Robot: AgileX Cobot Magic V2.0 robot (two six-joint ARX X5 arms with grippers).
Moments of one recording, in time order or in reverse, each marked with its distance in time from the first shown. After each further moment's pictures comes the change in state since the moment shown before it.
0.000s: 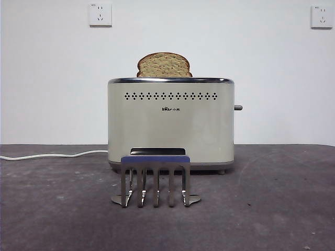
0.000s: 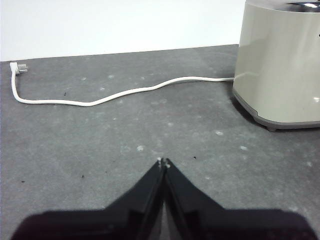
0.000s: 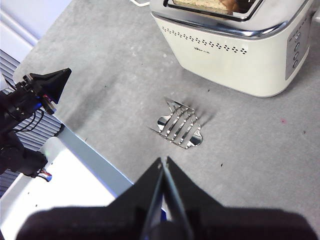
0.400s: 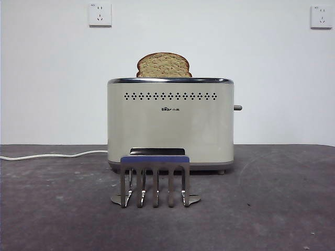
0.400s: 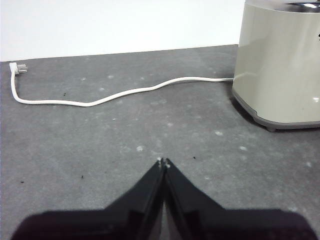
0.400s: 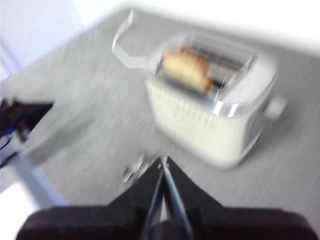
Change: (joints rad) left arm 0.000 0.000 0.000 0.000 0.000 0.000; right arm -0.059 -0.179 -0.048 0.232 0.002 -0.079
